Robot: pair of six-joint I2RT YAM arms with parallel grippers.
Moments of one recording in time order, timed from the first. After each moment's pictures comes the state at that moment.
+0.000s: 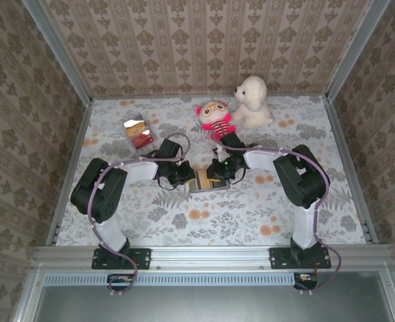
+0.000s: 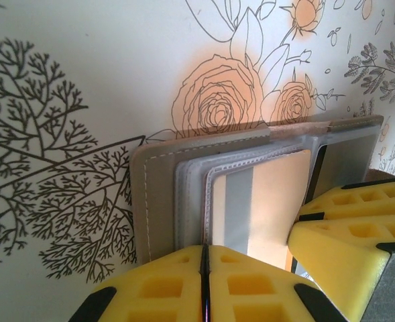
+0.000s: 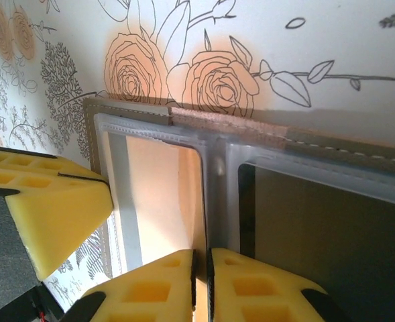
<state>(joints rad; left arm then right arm) -0.56 1.76 0.89 -0.19 0.45 -0.84 0.50 1.96 1.15 -0.32 -0.58 0.58</state>
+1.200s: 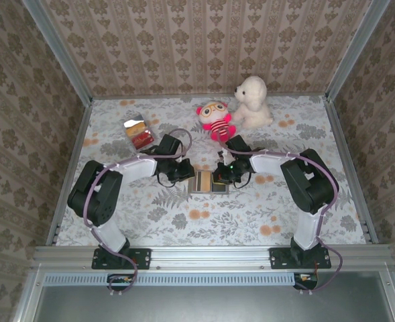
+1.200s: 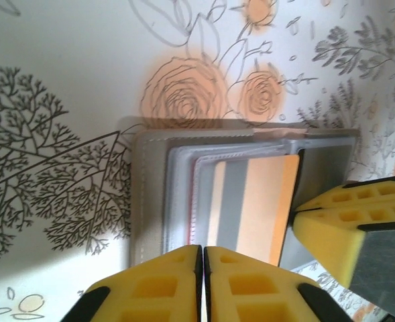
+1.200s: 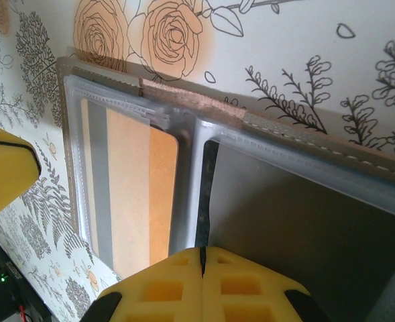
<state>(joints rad) -0.56 1.72 0.96 -0.32 0.43 -0.71 0.48 1.87 1.04 -0.32 -0.53 0.55</state>
